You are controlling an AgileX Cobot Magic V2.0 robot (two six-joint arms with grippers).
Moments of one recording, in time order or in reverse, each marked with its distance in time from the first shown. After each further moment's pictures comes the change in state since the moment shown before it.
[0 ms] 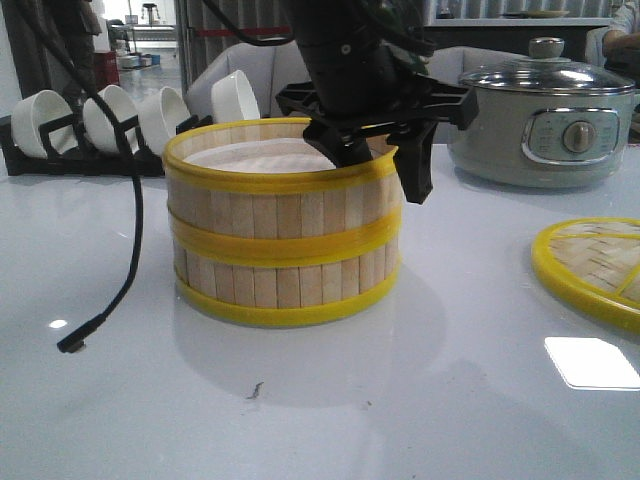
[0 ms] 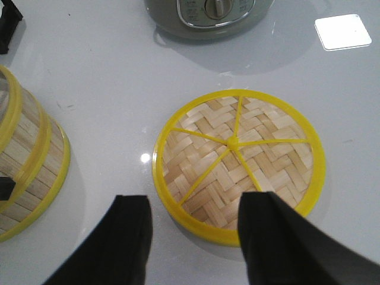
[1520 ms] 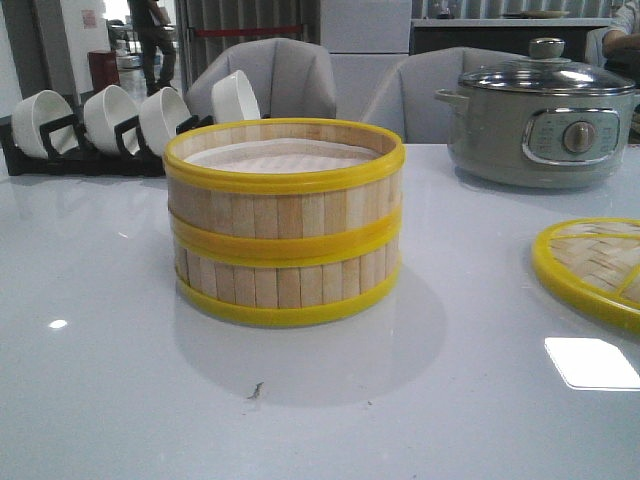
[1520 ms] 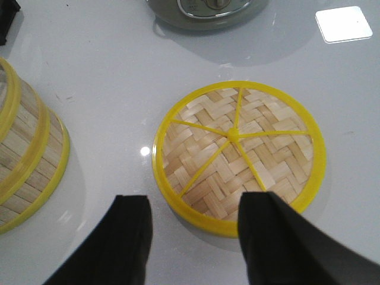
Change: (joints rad) left arm 0.407 -0.593 -0.006 0.131 0.097 -0.044; right arm 0.000 0.000 0.000 0.000 0.023 0.000
